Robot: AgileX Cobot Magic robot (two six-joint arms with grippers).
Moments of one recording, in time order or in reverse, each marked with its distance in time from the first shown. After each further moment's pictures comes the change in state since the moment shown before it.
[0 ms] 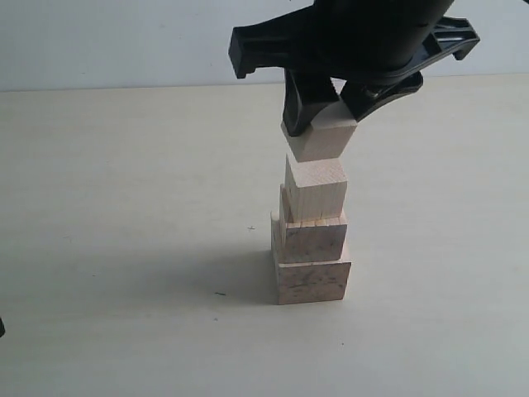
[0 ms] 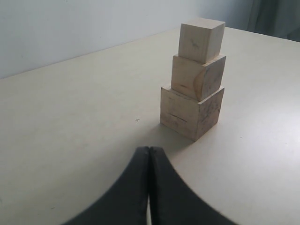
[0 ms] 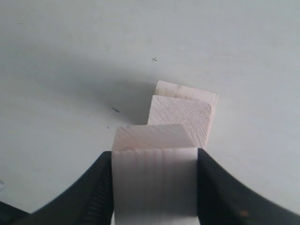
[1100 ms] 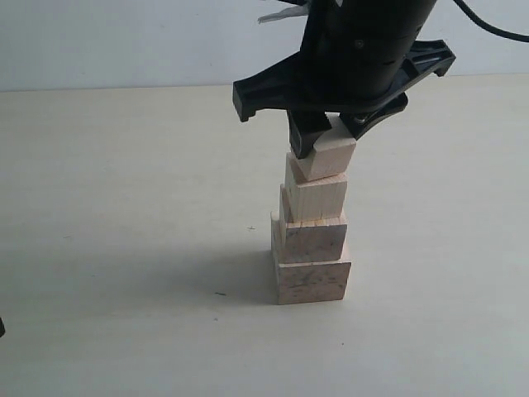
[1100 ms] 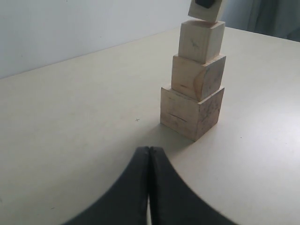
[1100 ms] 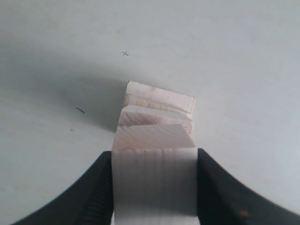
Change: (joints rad) left arm 0.000 0.000 0.000 0.000 0.000 0.000; right arm 0.000 0.089 0.008 -0.081 0.000 -0.014
